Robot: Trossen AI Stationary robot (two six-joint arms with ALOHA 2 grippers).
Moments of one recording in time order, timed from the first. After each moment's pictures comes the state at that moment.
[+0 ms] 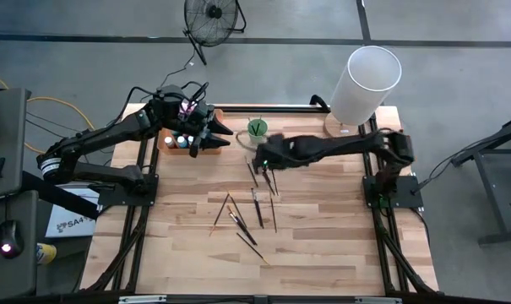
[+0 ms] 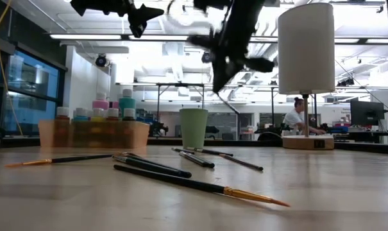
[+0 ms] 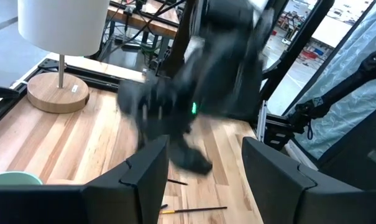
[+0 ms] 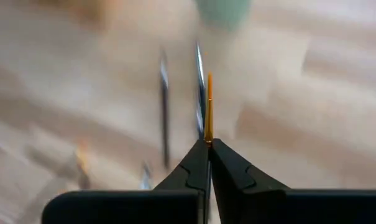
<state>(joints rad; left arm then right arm) 0.51 1.07 0.98 -0.11 0.70 -0.16 -0.05 1.82 1.50 -0.83 0.32 1.16</state>
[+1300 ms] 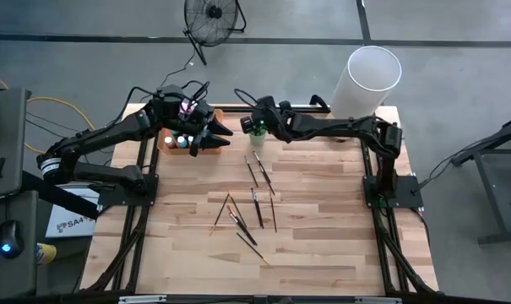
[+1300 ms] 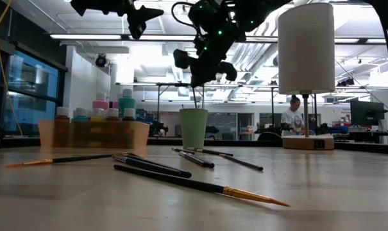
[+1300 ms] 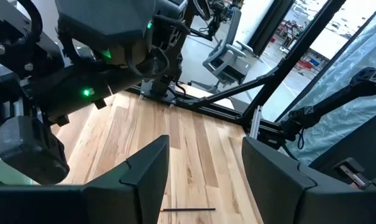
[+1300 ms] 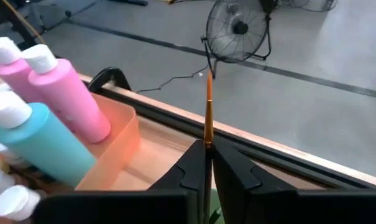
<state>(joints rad) 0.51 1.07 0.98 -0.11 0.70 -0.24 -0.30 1.92 1.50 -0.20 0.61 0.55</state>
